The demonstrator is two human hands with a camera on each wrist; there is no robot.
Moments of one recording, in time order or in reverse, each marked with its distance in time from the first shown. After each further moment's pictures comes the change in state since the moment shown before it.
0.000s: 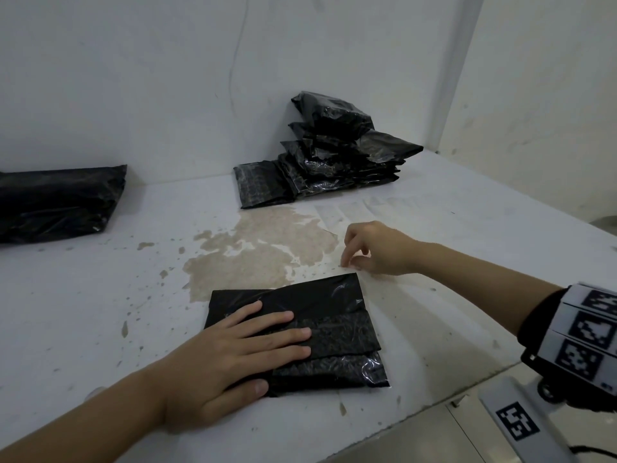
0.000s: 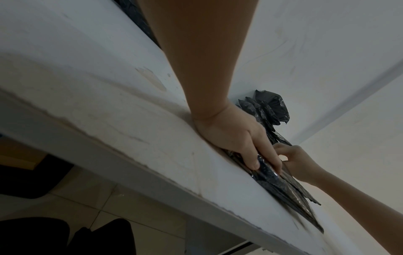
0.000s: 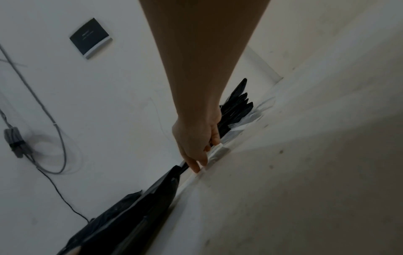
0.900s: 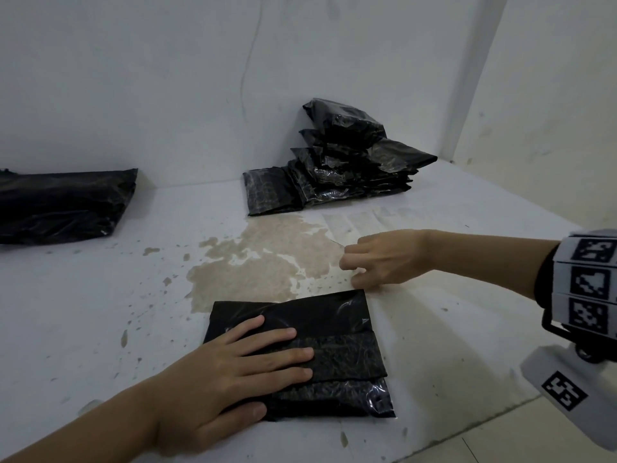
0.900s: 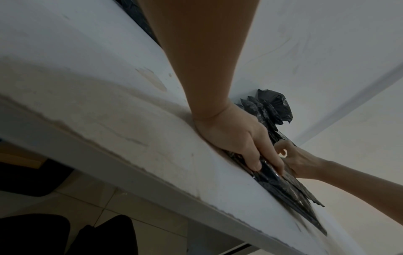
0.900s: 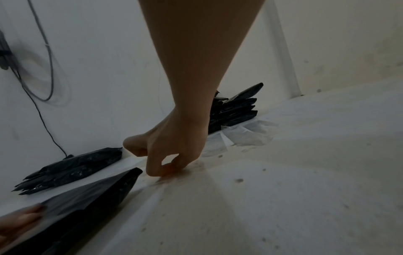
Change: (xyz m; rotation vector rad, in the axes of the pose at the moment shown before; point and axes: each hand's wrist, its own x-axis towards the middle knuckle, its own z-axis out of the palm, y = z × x) left_hand 0.001 0.001 -0.002 0.018 -0.024 -0.009; right_hand 0.023 0.025 -0.016 -0.815 0.003 -1.024
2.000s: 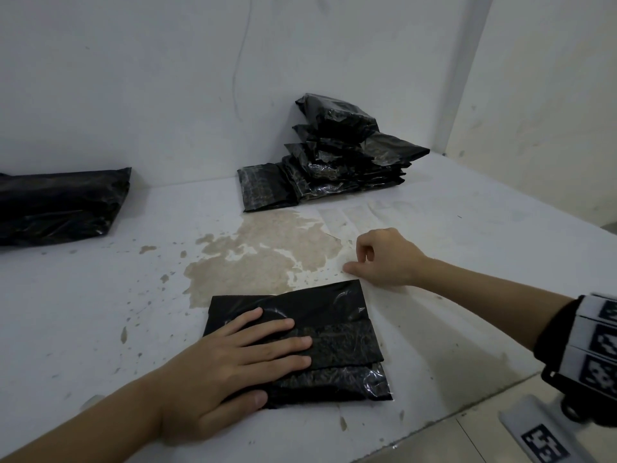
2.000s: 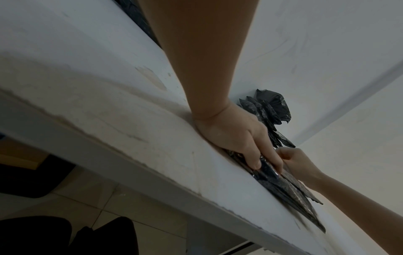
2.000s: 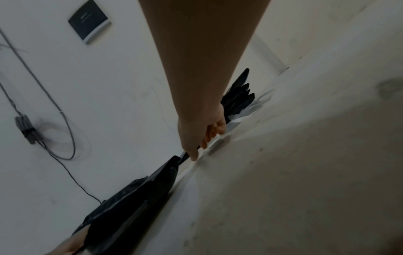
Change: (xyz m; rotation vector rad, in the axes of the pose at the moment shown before) left_hand 0.002 0.000 0.000 -0.032 0.025 -0.001; right_hand 0.013 -0.043 0.000 0.827 0.047 1.321
